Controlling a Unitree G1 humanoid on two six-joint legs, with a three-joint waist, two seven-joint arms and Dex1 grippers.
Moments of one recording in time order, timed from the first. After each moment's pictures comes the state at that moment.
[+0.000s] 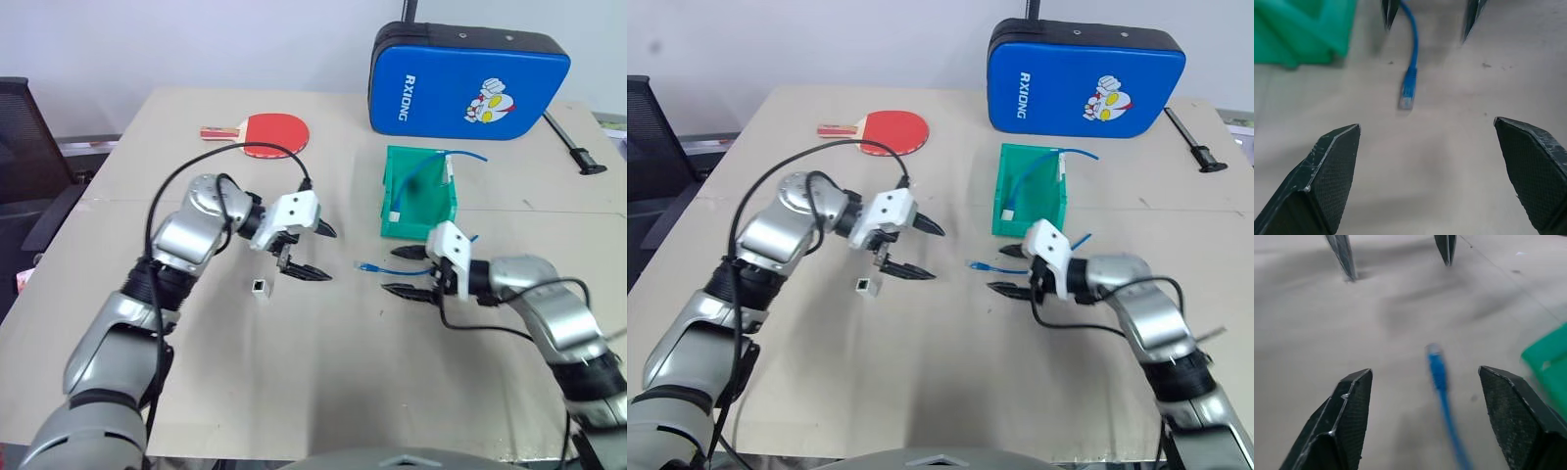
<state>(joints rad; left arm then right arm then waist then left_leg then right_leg) -0.80 0.70 -0.39 0.23 -0.15 0.23 -1.49 -0.20 -0.56 0.12 -0.35 0.33 0.50 0.96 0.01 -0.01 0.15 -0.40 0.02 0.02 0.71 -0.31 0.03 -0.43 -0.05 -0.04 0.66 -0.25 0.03</state>
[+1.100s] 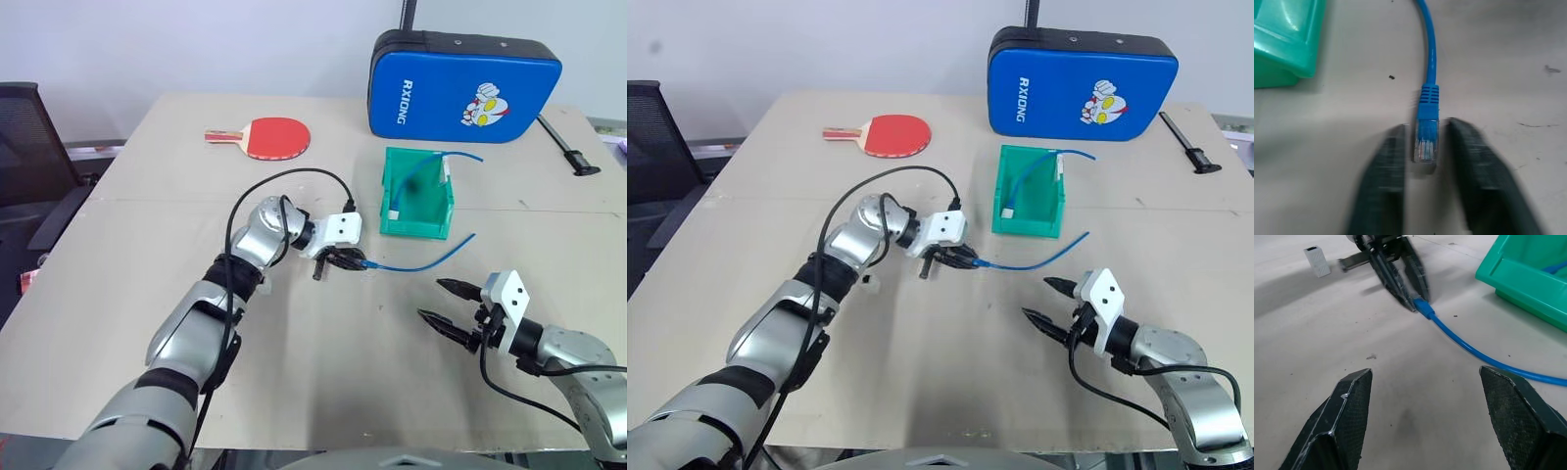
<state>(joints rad) -0.89 0.40 -0.42 0.67 0.04 -0.03 -1.39 0.20 -0.55 -0.05 -0.49 0.40 0.37 0.79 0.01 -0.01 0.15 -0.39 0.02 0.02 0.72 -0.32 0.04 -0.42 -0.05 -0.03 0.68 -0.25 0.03</state>
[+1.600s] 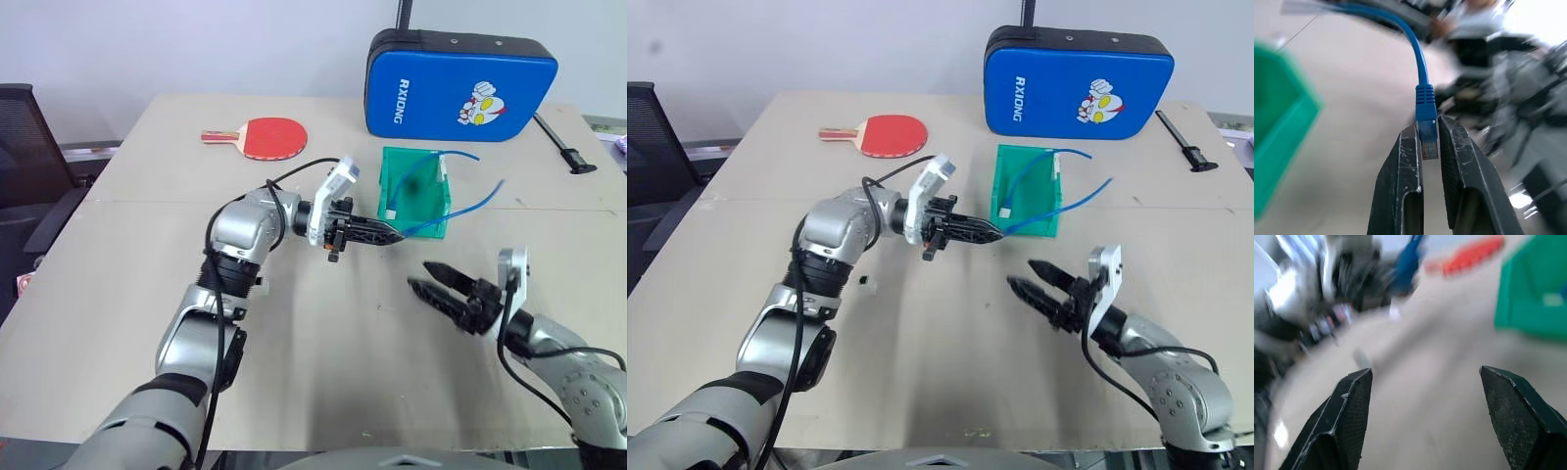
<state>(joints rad) -0.86 0.33 -0.14 0.25 -0.51 0.88 -1.41 0.04 -0.33 -0.16 -0.52 0.99 0.69 0.57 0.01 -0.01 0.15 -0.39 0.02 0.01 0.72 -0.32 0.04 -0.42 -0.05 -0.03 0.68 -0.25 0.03</state>
